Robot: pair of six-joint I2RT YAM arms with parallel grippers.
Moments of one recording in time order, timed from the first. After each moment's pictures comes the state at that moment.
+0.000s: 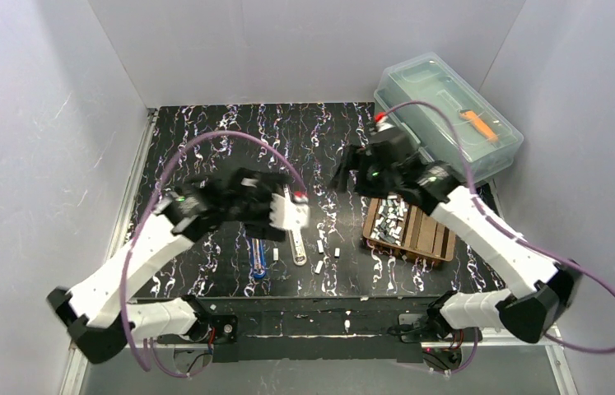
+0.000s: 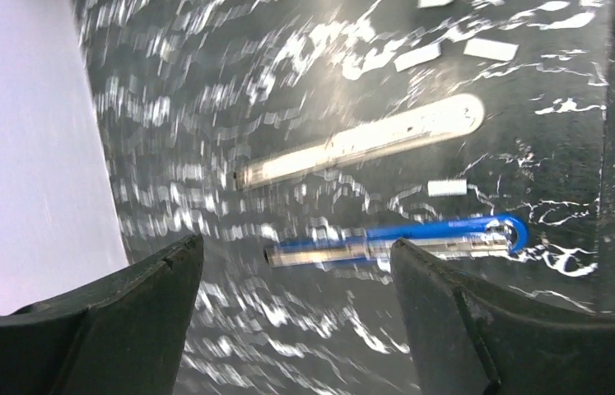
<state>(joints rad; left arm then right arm) -0.87 1.19 1.32 -0.96 0.17 1.08 0.65 1.24 1.35 -0.77 -0.02 0.71</state>
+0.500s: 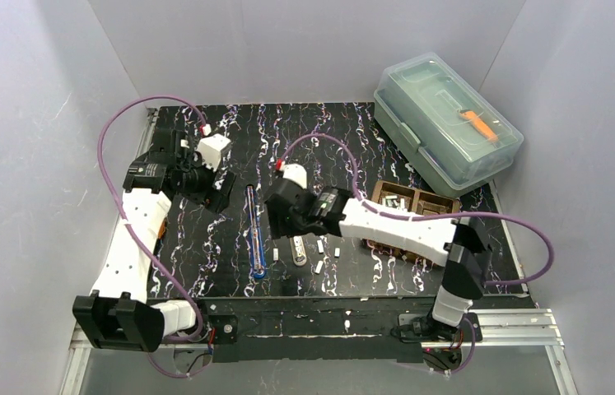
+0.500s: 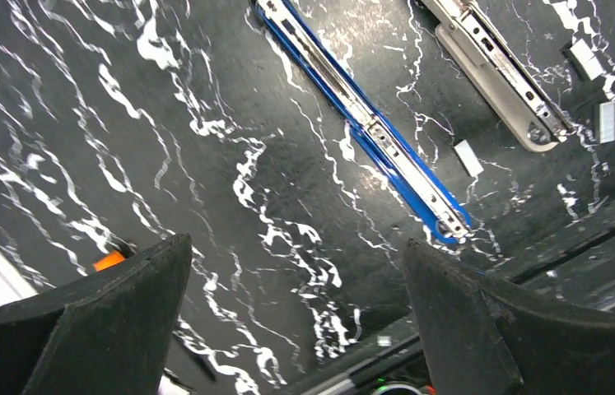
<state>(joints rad) -0.10 1.20 1.31 -1.06 0.28 0.46 1.15 1.70 1.54 -0.76 0.29 0.78</state>
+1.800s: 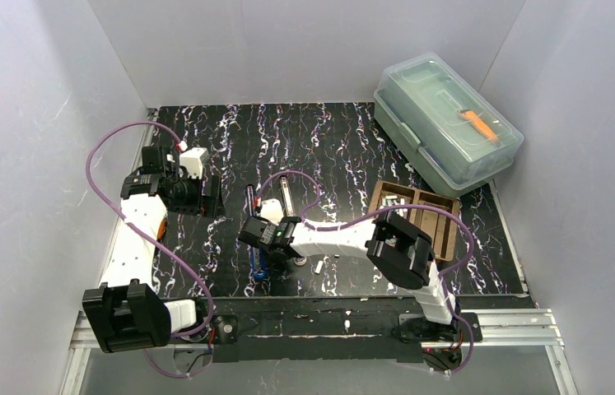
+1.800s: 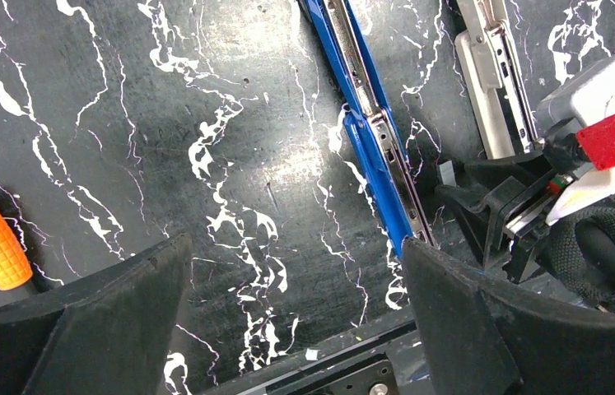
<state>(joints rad) 0.11 1.22 1.09 -0.95 0.40 0.23 1.26 2.08 1.54 -0.63 0.40 0.83</state>
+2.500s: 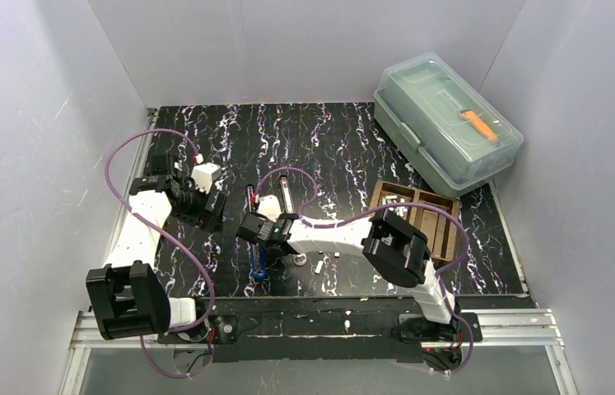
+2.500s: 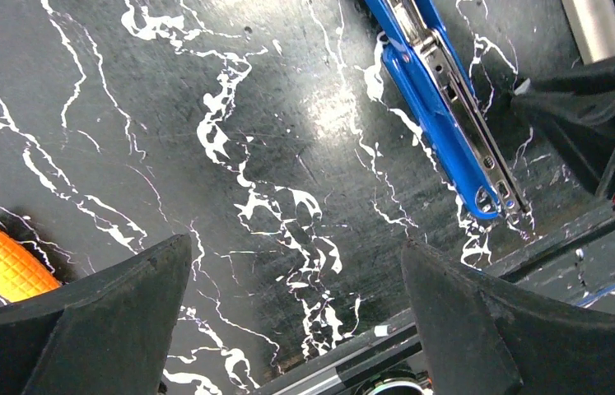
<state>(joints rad) 0.11 1.29 1.02 -0.95 0.37 0.49 1.24 2.12 1.59 -0.63 0.41 0.81</state>
